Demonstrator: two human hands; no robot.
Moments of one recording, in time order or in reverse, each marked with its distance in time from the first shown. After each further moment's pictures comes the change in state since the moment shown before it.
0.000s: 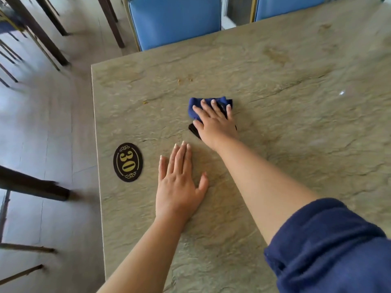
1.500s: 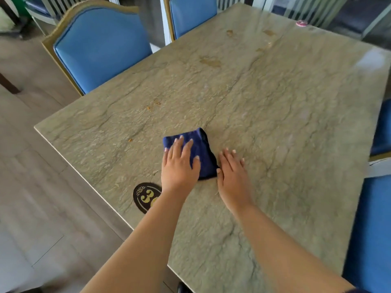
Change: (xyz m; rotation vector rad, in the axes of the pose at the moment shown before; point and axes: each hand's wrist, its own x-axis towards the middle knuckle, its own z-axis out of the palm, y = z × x) left_hand 0.098 -0.067 -0.037 -0.237 -0.190 0.405; right_hand -0.144 -0.084 0.033 0.131 0.337 0.593
